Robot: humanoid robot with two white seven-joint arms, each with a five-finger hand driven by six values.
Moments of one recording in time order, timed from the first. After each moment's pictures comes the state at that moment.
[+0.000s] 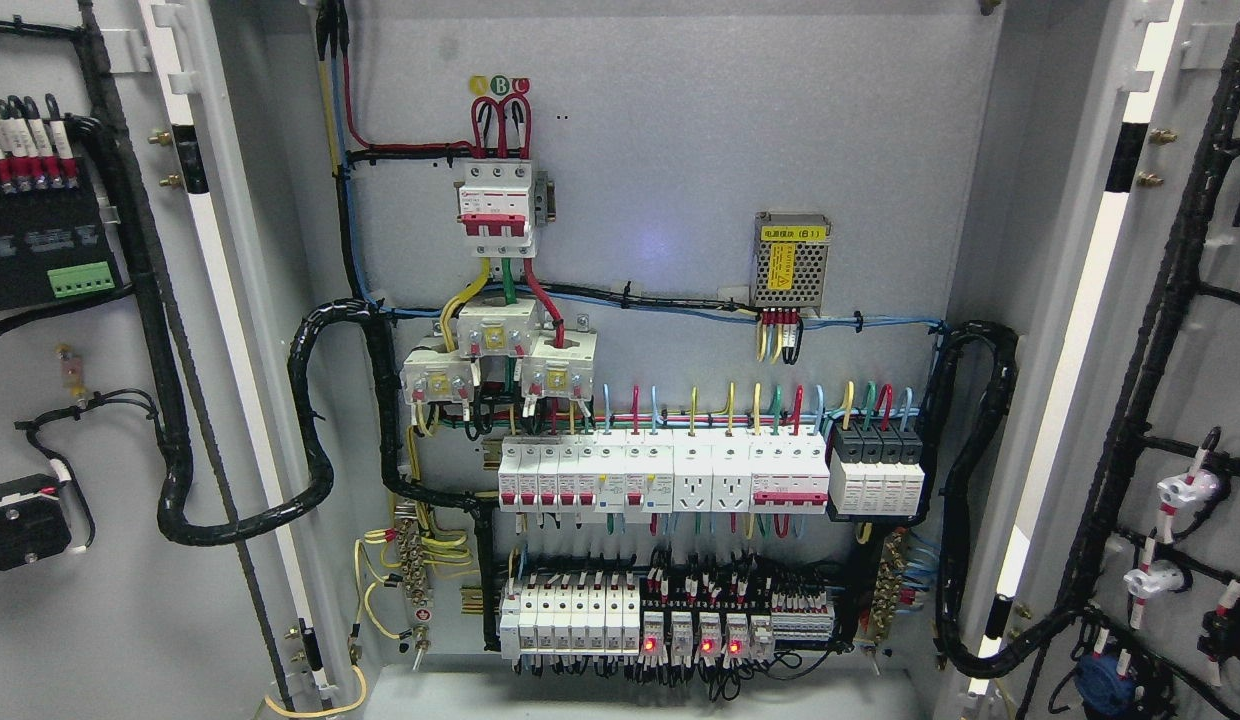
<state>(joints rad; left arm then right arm) 0.07 0.44 0.23 -1.62 0.40 -0.77 -0.16 0.43 -0.32 -0.29 -1.95 -1.04 -0.61 0.46</state>
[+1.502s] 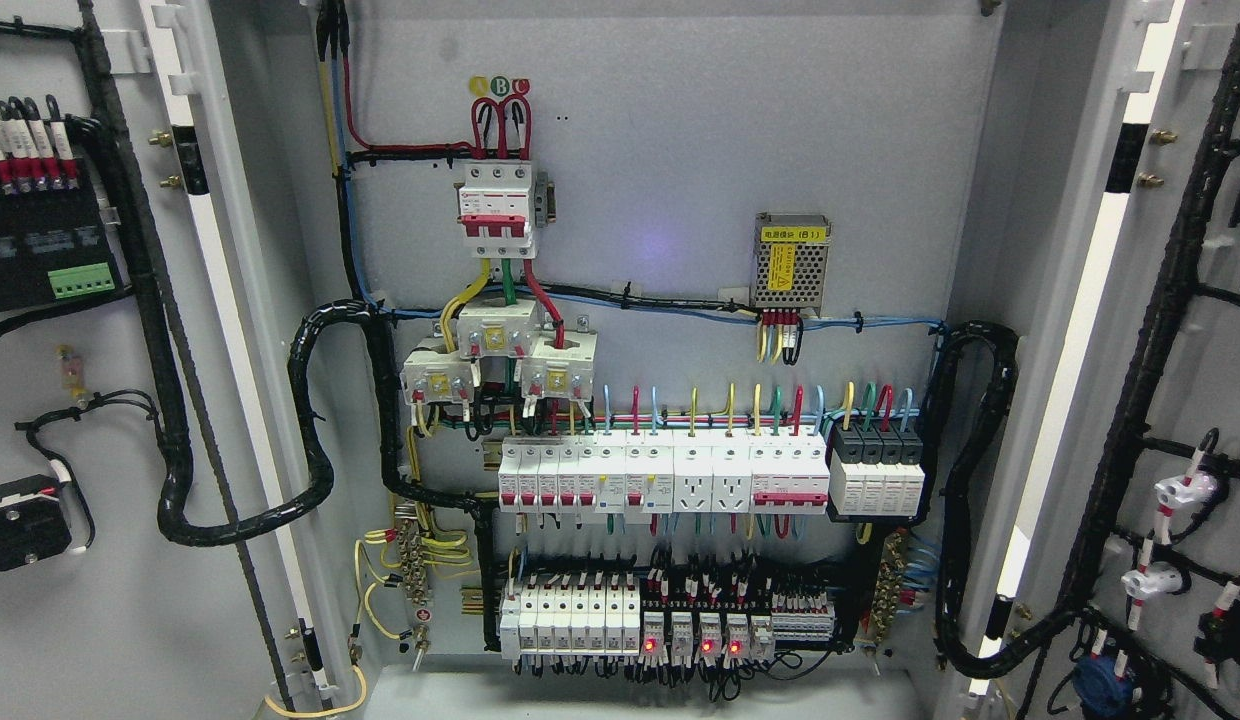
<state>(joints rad) 0.09 0.03 0.07 -0.31 0.00 -0.36 -0.17 0.17 -0.11 0.27 -0.64 -0.45 -0.35 0.34</state>
